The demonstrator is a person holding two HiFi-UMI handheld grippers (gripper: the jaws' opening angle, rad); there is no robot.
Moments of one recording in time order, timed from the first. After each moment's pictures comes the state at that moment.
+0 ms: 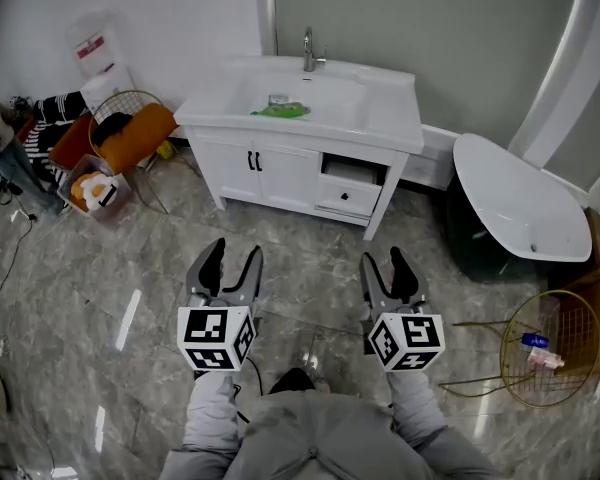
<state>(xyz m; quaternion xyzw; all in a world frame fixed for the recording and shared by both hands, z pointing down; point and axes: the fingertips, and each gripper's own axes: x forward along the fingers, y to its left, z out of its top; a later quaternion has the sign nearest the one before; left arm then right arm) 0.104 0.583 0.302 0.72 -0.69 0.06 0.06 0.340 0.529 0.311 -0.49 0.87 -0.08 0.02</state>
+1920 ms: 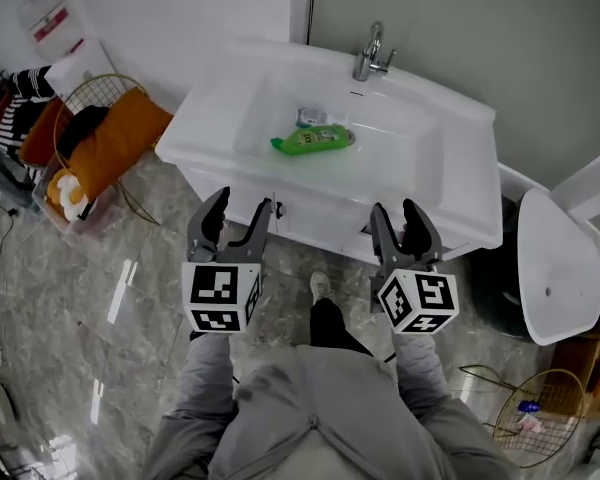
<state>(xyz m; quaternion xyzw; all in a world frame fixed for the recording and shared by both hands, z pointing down) -0.140 0.154 0.336 0.72 -0.69 0.10 0.06 0.086 0.091 0.324 -0.48 0.88 -0.07 -0.01</state>
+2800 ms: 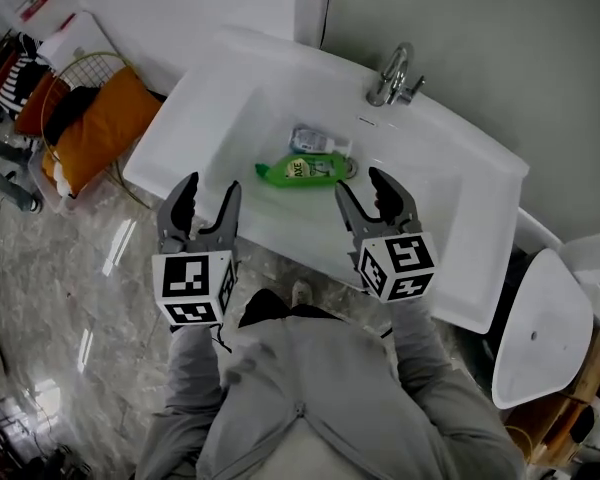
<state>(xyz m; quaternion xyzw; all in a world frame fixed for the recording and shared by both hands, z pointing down) -0.197 -0.027 0.364 0.63 -0.76 0.12 0.09 -0.014 -0.138 0.383 -0.30 0.94 -0.07 -0.12</state>
